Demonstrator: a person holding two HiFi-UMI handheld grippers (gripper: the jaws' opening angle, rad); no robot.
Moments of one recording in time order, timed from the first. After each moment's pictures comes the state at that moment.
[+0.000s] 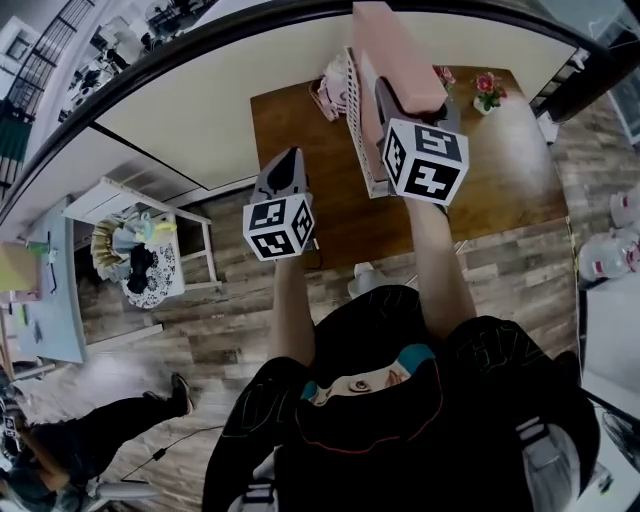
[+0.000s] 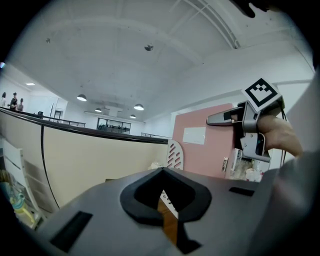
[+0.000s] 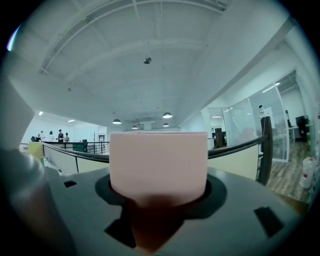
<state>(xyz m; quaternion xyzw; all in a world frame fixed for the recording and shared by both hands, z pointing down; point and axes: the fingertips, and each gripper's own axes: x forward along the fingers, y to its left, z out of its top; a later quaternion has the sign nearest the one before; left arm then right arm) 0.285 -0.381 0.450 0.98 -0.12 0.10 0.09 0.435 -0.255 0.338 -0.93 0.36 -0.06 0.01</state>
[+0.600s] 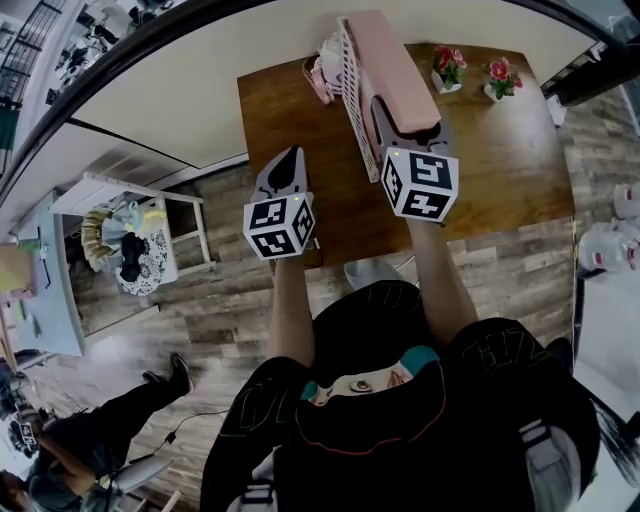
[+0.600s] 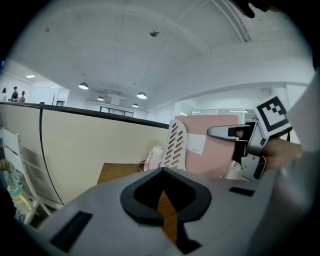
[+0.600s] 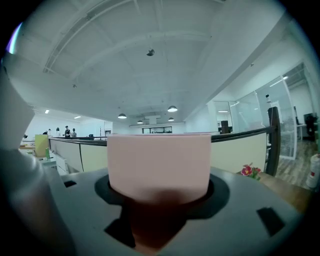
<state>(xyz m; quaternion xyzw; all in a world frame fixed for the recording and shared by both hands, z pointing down) 0.313 -0.390 0.511 0.97 -0.12 0.16 0.13 0.456 -0.272 0.436 -0.92 0.39 -0.08 -0.01</state>
